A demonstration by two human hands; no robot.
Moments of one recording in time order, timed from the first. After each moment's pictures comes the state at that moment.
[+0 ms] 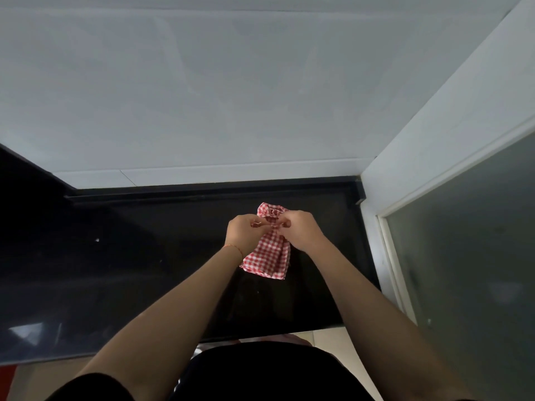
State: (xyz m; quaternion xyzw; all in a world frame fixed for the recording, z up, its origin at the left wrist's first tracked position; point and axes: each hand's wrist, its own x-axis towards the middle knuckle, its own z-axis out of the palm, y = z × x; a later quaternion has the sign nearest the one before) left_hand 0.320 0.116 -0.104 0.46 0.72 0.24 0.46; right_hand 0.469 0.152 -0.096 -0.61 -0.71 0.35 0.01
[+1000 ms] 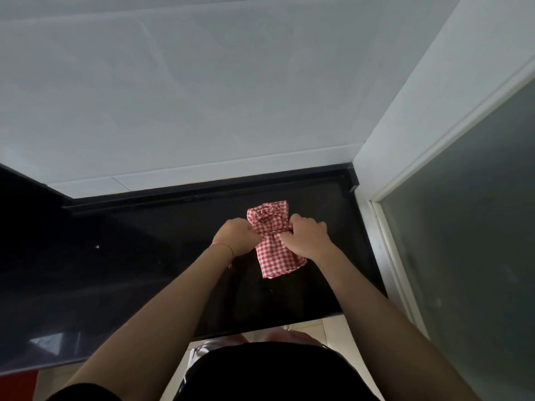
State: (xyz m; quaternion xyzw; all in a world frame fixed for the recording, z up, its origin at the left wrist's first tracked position) left_hand 0.316 0.117 -0.100 0.57 0.70 -0.02 0.42; right_hand 0.496 0.123 -0.103 -0.64 -0.70 0.30 -0.08
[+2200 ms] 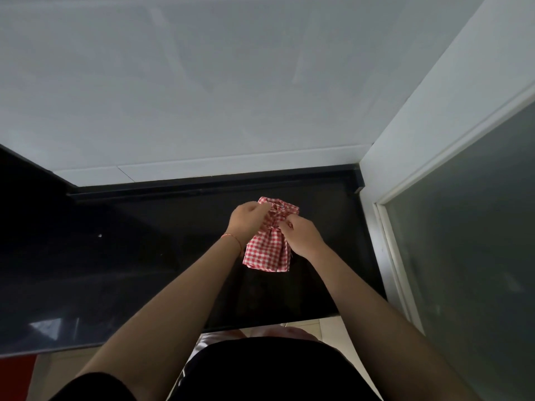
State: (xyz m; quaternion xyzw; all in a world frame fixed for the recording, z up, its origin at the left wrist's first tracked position) left_hand 0.334 0.120 -0.088 0.37 0.70 0.28 0.54; right_hand 0.484 0.123 -0.120 -0.65 -0.62 0.43 0.04
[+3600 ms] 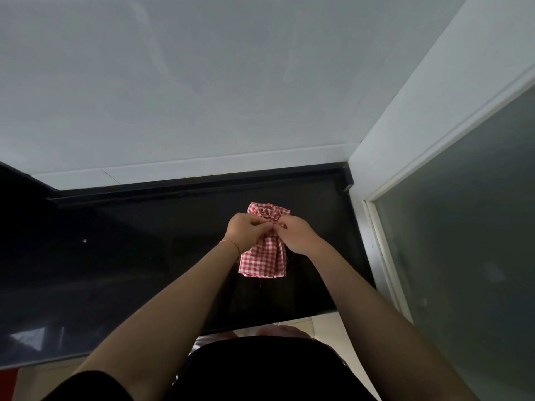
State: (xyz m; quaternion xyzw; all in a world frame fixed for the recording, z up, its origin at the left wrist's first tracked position) left_hand 0.339 0.112 -0.107 0.47 0.68 0.21 0.52; right_hand 0.492 0.126 -0.102 -0.63 -0.60 0.50 0.02
